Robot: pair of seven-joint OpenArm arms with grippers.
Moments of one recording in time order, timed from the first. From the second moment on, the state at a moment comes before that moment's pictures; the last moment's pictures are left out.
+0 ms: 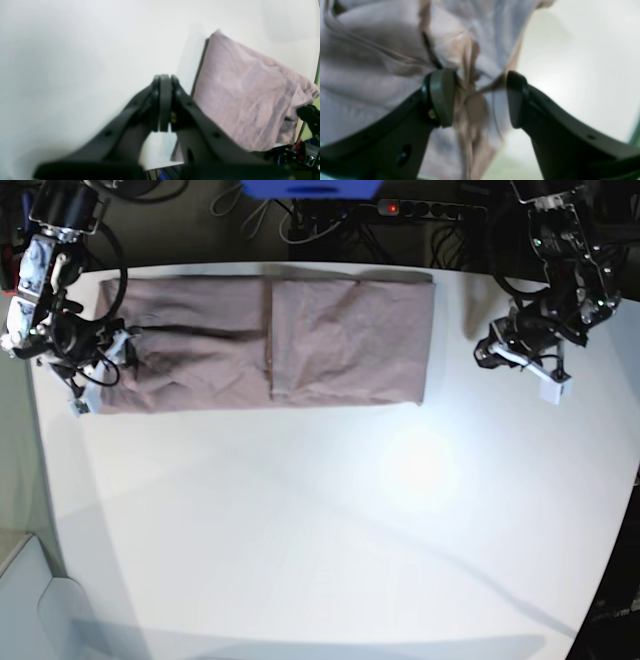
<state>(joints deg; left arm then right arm) 11.7 -9.8 -26.0 95.2 -44.1 -10.8 65.5 -4.9 14.5 25.0 87.2 16.7 35.1 -62.9</state>
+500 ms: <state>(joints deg) 11.8 -9.8 -26.2 95.2 -44.3 -10.8 65.5 -3.7 15.1 25.2 83.4 17.2 35.0 -60.3</state>
